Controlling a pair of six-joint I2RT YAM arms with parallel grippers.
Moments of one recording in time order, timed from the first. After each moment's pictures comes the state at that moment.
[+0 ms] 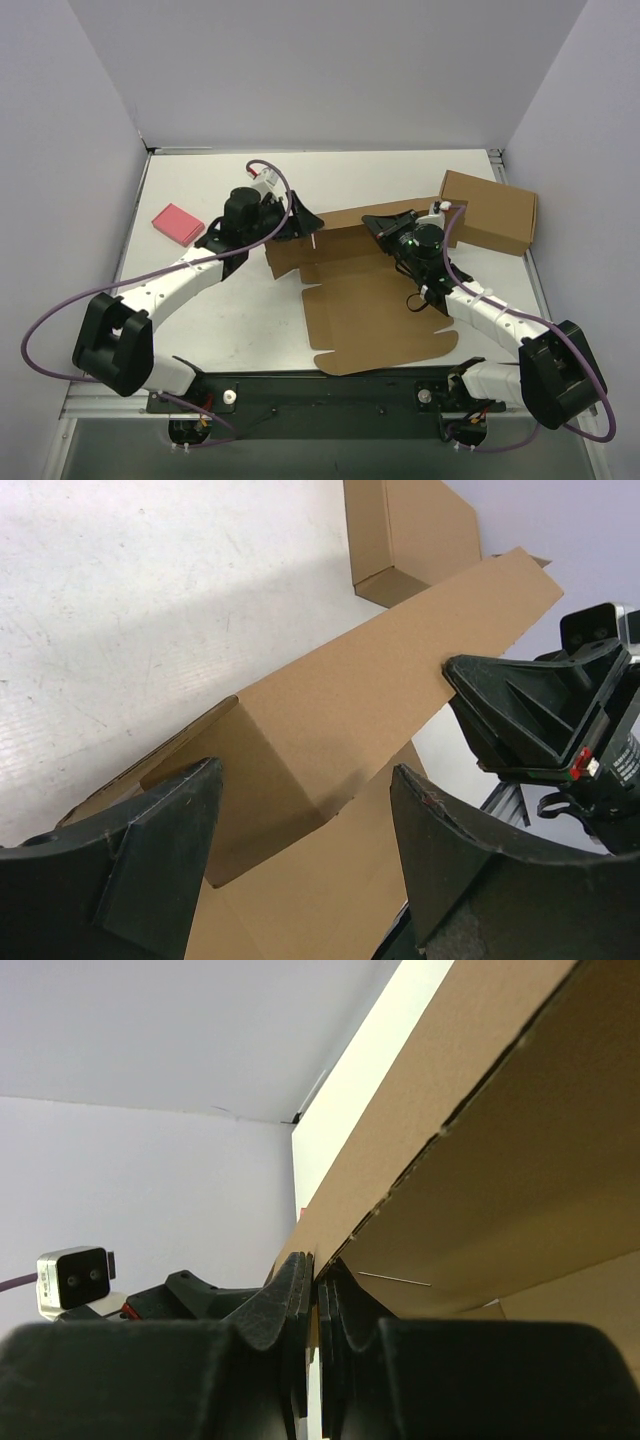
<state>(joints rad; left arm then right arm) -0.52 1.40 0.95 0.10 0.29 -0.72 0.48 1.21 0.55 0.48 0.08 1.26</state>
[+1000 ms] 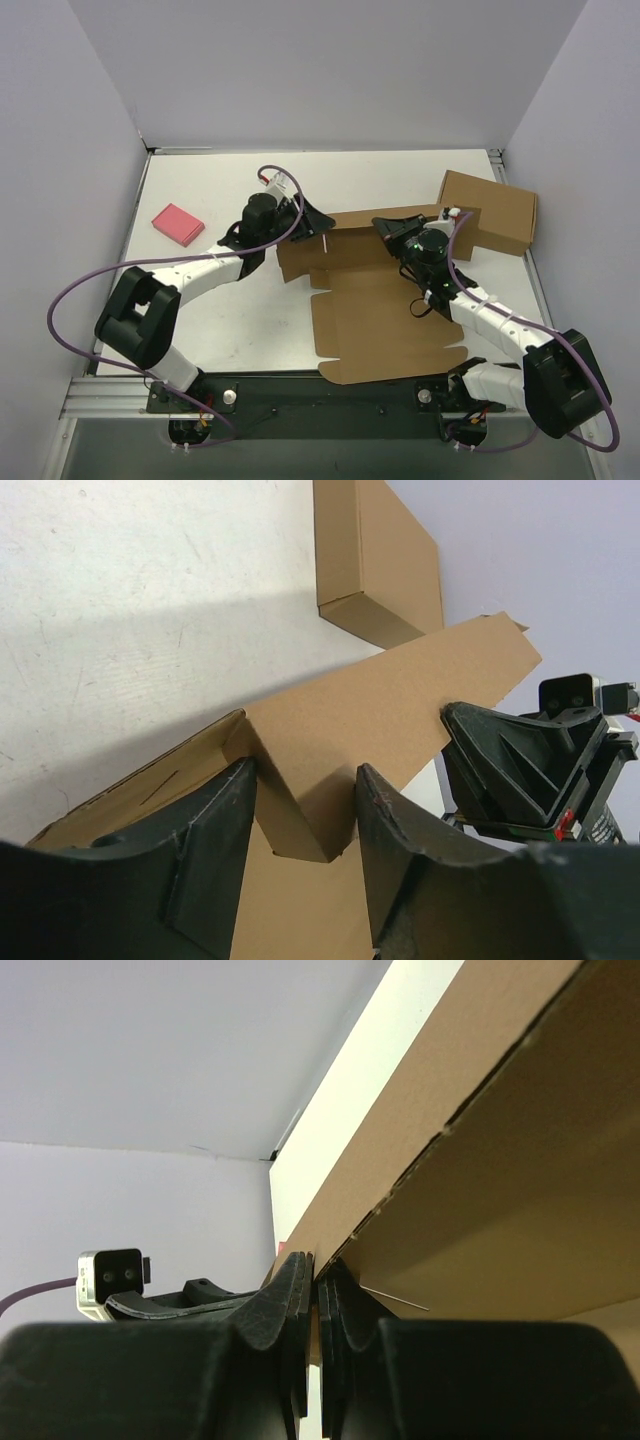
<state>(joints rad) -0.57 1.57 0.93 0.36 0.26 -0.93 0.46 1.17 0.51 0.46 0.16 1.25</state>
